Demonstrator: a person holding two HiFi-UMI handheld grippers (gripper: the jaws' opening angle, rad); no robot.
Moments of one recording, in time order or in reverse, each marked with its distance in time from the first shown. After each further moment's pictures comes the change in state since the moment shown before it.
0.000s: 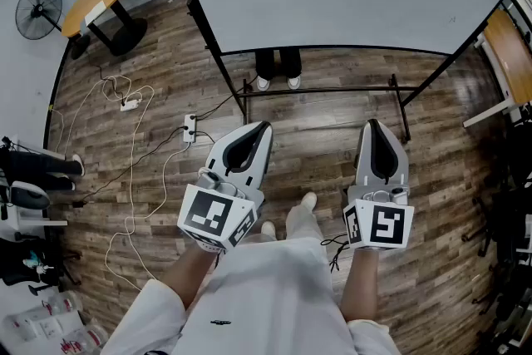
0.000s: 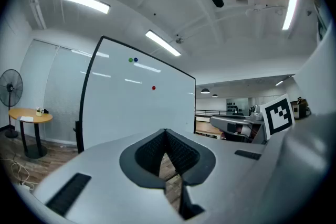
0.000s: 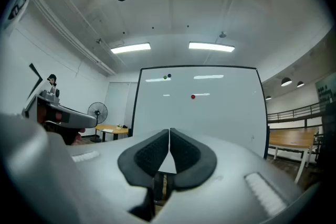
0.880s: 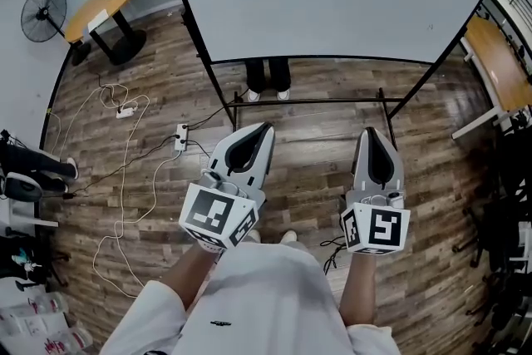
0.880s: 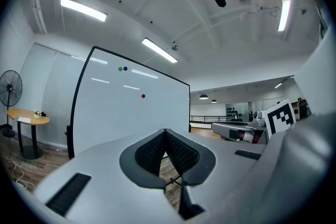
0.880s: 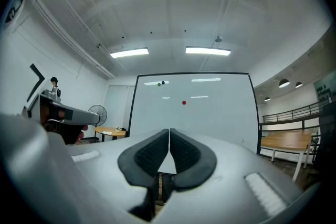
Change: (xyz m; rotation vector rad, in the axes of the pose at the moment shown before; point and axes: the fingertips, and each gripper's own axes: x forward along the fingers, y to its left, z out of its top) left arm -0.002 -0.078 0.022 -0.004 -0.060 -0.013; right arm -0.062 -0.049 0.019 0.021 -0.019 -0.019
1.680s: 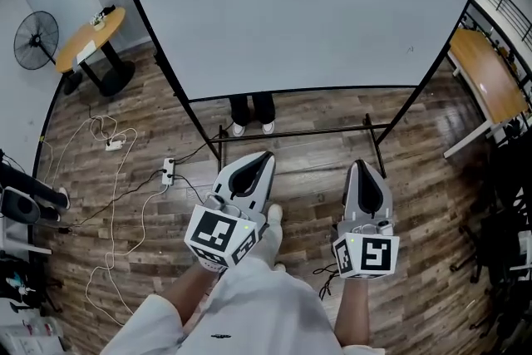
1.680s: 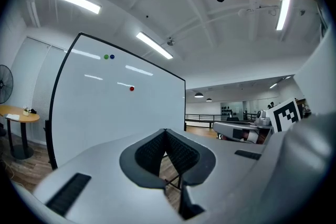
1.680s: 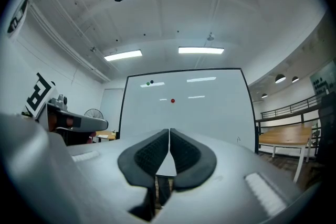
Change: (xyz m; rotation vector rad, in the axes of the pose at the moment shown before) left arm 0.099 -0.033 -0.024 0.001 0.018 -0.055; right arm 0.022 -0.080 -0.026 0.039 -0.016 -0.015
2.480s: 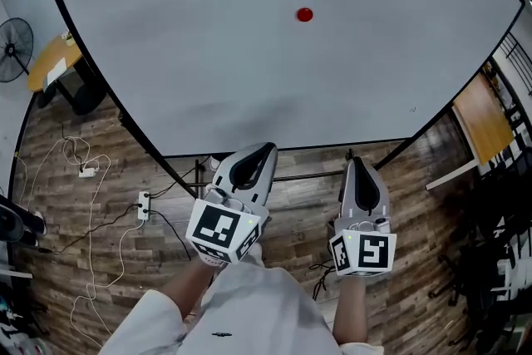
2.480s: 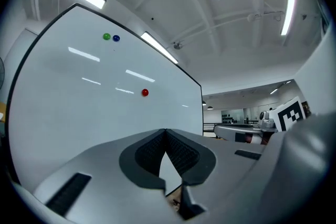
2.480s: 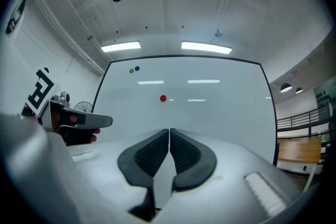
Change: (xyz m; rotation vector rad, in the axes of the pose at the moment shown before) left arm 0.213 0.136 0.058 -0.014 -0.090 -0.026; right arm 0.241 -0.067 0.010 -0.080 -0.011 -0.016
